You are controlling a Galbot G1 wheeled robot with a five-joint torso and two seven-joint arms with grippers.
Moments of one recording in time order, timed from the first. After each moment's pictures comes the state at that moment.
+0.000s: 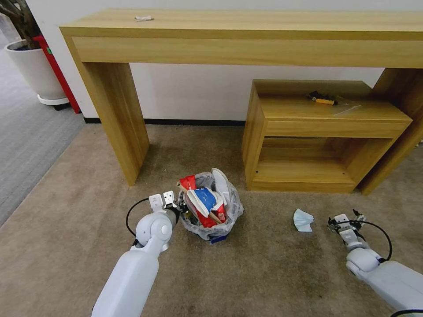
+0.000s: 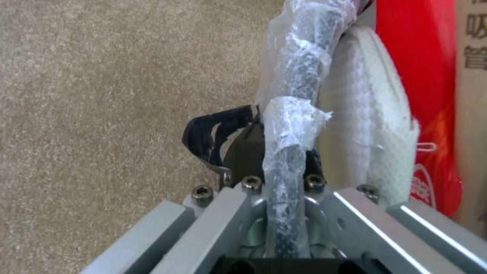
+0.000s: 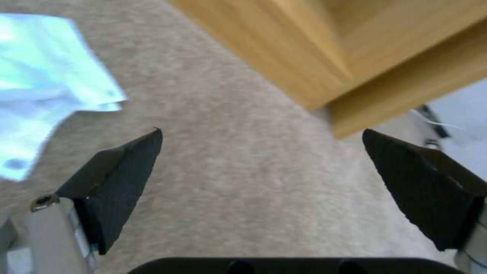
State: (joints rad) left arm 0.97 -1.37 -0.25 -1.66 -0.85 0.66 -0.49; right arm -0.70 0.71 -0.47 0.88 0.56 0.14 0.39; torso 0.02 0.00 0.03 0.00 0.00
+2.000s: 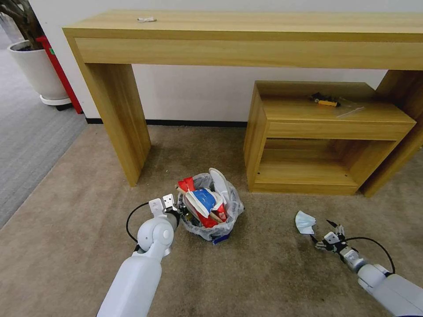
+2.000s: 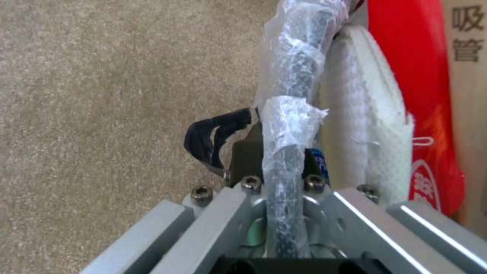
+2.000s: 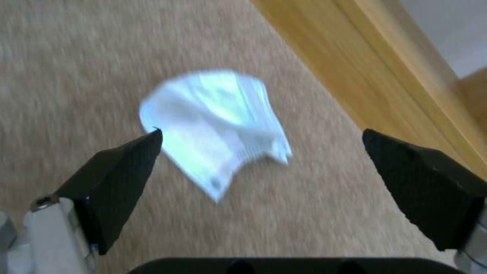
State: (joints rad) left arm 1.01 -1.40 -0.28 -1.66 -0.80 0.66 -0.46; right arm -0.70 0.83 -0.43 0.56 0.33 0.62 0.03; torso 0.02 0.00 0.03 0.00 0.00
